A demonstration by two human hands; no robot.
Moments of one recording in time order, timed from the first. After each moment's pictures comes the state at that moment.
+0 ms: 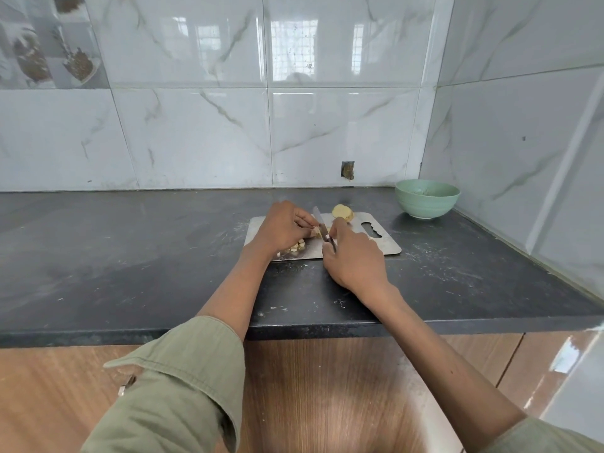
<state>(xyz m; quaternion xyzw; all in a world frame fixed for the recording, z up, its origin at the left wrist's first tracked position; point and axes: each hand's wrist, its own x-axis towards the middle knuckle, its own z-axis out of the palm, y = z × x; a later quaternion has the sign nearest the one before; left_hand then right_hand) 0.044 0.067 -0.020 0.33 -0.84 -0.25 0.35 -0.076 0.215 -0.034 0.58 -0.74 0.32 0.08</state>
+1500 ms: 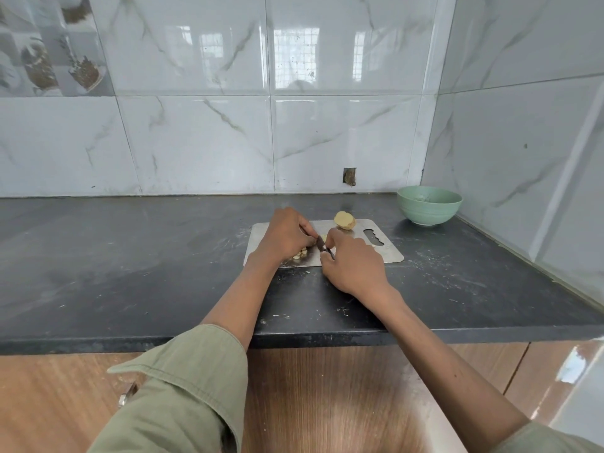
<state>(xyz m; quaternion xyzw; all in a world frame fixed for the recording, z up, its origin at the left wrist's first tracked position) 0.039 0.070 -0.019 0.37 -0.84 -0.21 0.34 -0.074 0.212 -0.030 0.60 -0.74 0.30 0.06</state>
